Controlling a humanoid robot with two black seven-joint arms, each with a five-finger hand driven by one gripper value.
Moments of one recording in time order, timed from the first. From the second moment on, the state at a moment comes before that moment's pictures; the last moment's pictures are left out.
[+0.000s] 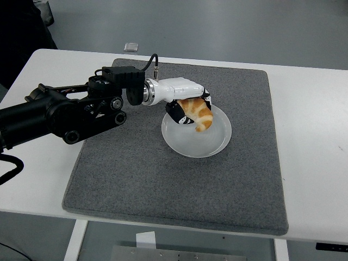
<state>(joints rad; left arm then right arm) -1.11 0.29 -0.25 -1.08 1.52 -0.15 -0.07 0.03 0.00 -0.08 0.10 0.06 0.04 -0.05</state>
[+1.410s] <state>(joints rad) -1.06 0.27 -0.16 -1.05 1.51 -0.02 -0.07 0.03 0.00 -0.08 0.10 0.06 0.04 -0.05</state>
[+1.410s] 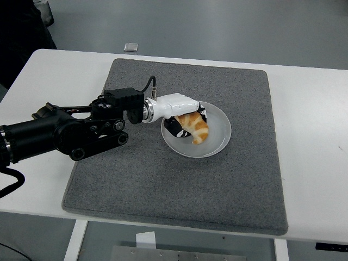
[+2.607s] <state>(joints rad) -1.06 0.55 -0.47 -1.13 0.63 -0.19 -0.08 0.03 0.00 -0.08 0.10 0.06 0.04 -0.05</state>
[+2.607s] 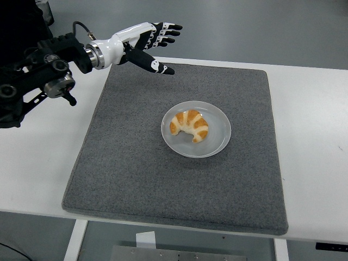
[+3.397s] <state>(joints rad) -0.97 0.65 -0.52 -0.85 -0.17 -0.46 0.04 0.03 0.00 -0.08 0.10 0.06 0.04 -0.05</state>
